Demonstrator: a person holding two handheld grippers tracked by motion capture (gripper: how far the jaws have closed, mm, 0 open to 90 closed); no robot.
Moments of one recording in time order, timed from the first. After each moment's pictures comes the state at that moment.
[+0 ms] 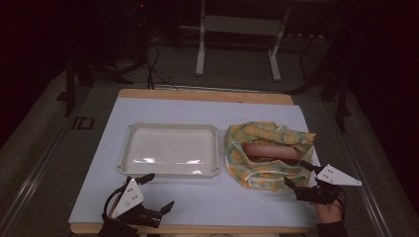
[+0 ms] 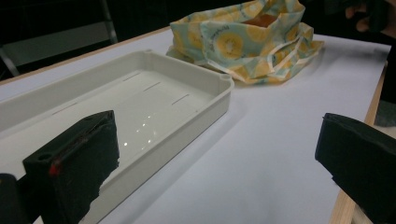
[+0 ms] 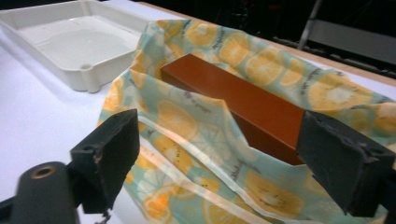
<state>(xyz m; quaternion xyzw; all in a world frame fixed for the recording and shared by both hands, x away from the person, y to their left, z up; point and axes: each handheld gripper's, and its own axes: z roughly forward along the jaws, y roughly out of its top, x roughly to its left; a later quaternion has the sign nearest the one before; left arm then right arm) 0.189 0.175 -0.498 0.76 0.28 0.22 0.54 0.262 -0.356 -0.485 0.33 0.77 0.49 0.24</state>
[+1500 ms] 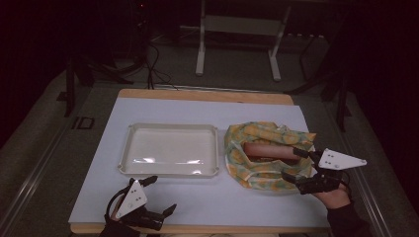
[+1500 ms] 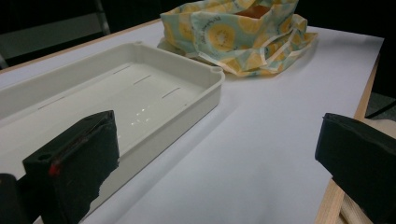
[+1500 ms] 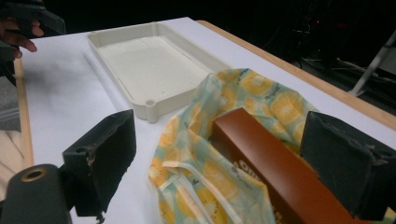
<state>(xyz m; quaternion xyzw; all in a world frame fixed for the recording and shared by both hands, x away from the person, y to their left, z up) 0.188 0.170 -0.499 0.78 0.28 0.21 0.52 0.279 -0.338 -0.422 0.22 0.81 0.52 0.18</state>
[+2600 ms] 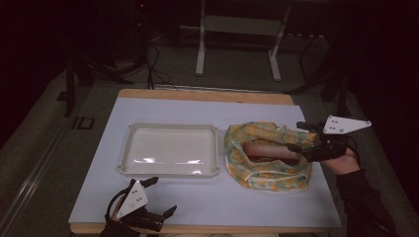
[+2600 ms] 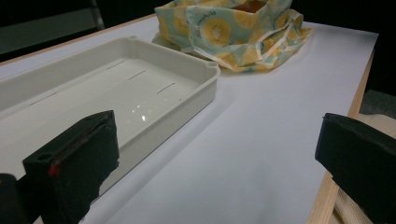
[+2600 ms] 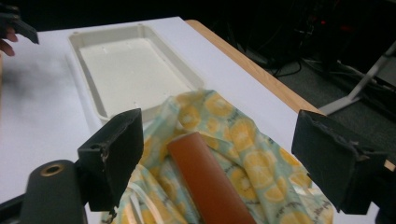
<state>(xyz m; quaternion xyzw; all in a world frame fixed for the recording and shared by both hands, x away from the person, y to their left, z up) 0.187 0.170 -0.501 0.78 0.28 0.20 0.52 0.344 -0.347 -0.372 0.19 0.83 0.49 0.18</state>
